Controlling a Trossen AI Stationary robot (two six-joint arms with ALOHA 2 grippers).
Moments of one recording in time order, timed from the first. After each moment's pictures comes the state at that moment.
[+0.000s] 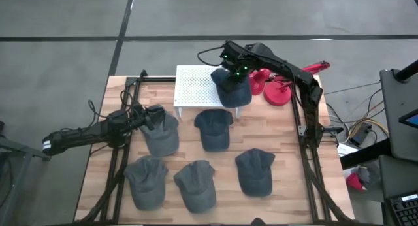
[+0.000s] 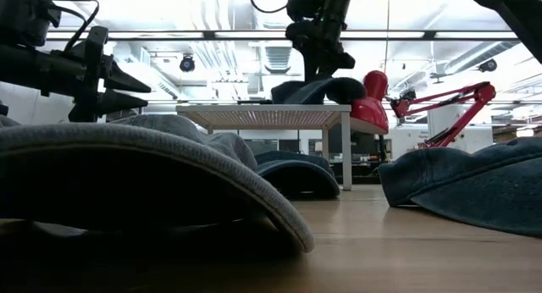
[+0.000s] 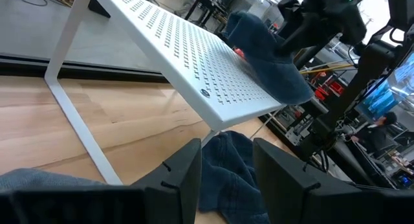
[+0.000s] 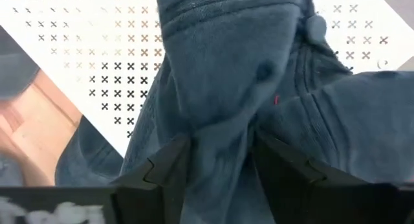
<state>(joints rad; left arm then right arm) 0.23 0.17 0.04 -0.02 -0.32 -0.67 -0.50 1.98 2.14 -1.38 -0.03 0.30</state>
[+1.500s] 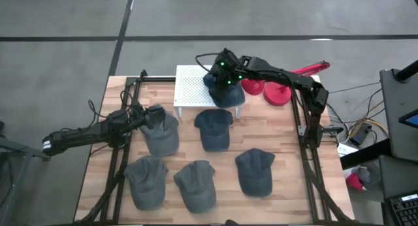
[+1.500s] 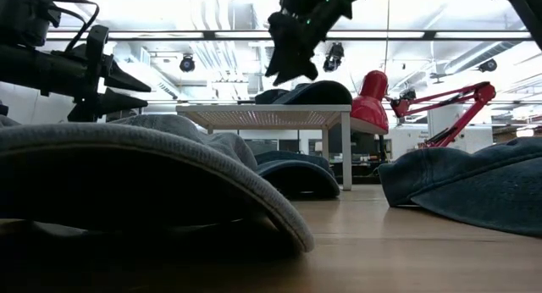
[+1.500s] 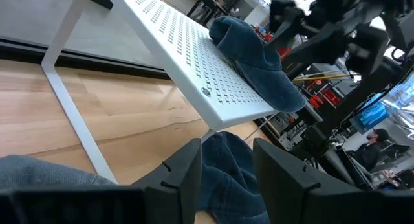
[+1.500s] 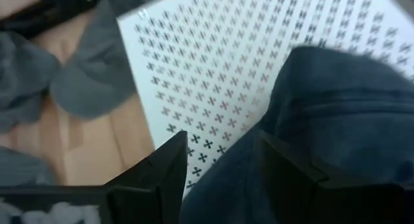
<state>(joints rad) 0.23 0.17 0.04 -0.02 -0.32 -0.74 -0.43 1.91 1.83 -0.80 -0.21 0.10</state>
